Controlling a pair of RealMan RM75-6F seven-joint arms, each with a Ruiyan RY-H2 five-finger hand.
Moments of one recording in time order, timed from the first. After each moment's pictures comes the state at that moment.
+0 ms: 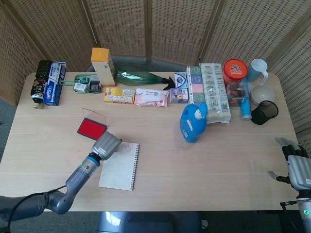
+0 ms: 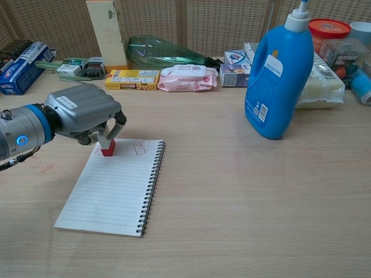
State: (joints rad) left arm -0.76 -1.61 -0.04 -1.42 1.14 0.95 0.78; right arm 0.12 -1.03 0.09 -1.65 -1.34 1.33 0.00
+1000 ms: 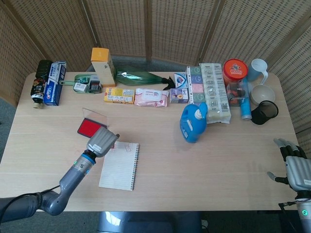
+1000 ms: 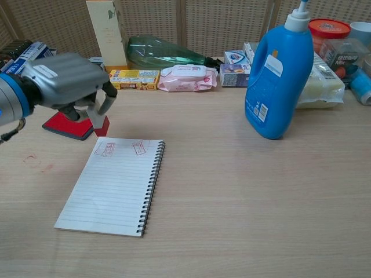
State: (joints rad) left arm -0.76 -1.47 -0.07 -1.58 1.17 1.04 0.79; right arm 0.12 -1.04 0.09 -1.66 -1.34 1.33 -0.02
